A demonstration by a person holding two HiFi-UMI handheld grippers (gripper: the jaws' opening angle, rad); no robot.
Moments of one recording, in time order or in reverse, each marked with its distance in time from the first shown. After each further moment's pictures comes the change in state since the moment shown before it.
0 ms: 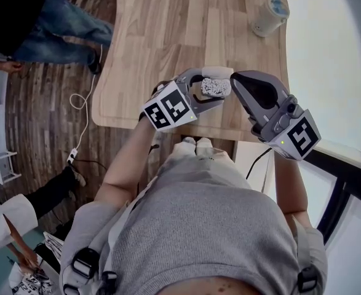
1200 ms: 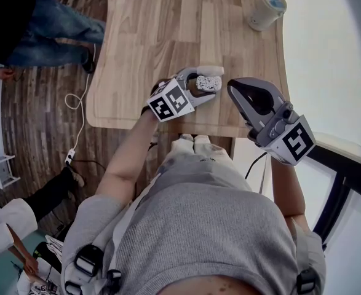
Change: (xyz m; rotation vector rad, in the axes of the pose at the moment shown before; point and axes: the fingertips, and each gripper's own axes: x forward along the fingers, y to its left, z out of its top) left arm 0.040 0.009 -0.078 -0.009 0.070 -0.017; right arm -0.010 0.006 -0.025 0.044 0.051 -0.043
